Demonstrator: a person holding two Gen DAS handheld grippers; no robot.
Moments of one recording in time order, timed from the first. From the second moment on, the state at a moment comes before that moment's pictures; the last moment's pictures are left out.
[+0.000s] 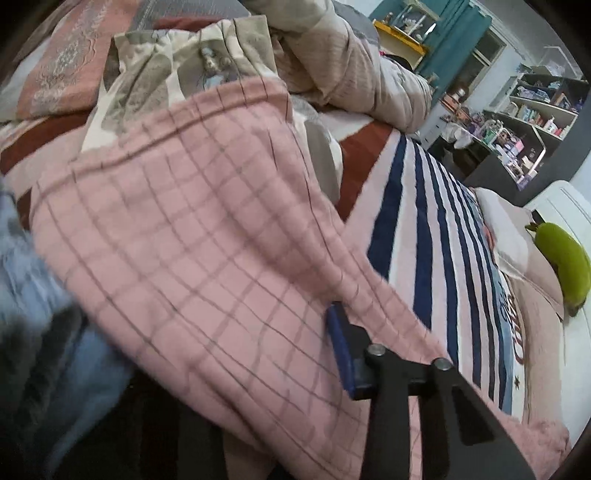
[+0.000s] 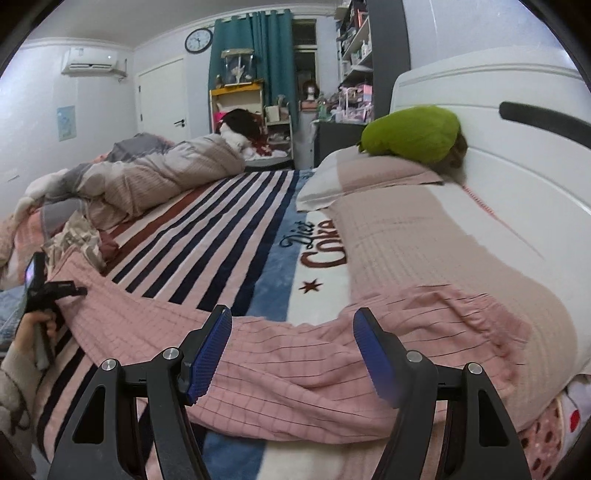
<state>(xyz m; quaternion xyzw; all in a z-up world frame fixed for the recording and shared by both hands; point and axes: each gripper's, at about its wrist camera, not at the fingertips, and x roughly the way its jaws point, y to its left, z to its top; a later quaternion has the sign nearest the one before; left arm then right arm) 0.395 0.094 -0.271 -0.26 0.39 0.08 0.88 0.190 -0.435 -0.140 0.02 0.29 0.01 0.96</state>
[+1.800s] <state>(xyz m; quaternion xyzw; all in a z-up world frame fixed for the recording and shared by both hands) 0.283 0.064 -0.213 -0.12 0.37 -0.15 0.91 0.249 -0.228 -0.210 0.01 0.37 0.22 0.90</state>
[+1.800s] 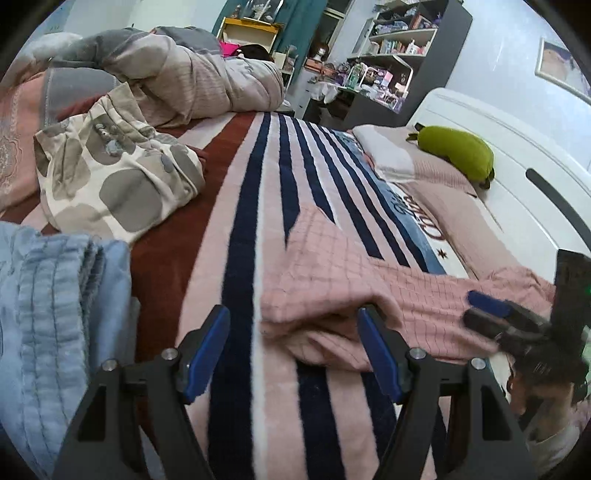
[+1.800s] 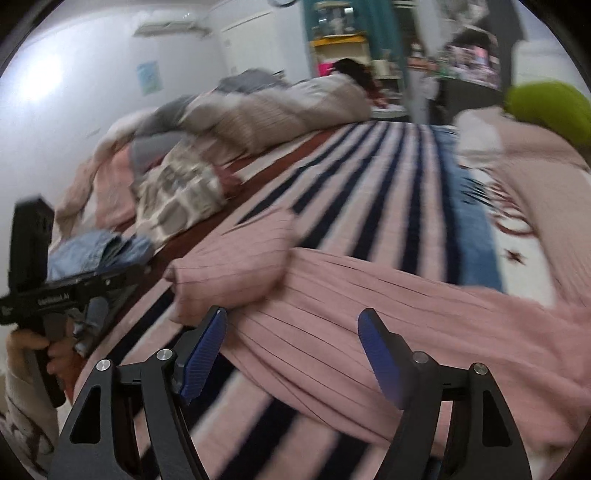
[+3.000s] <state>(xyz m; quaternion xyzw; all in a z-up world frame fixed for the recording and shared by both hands) 0.297 0.104 -0.196 -0.10 0.33 -0.11 0.93 0.246 -0.133 -0.219 -0.10 0.33 0.20 0.92</state>
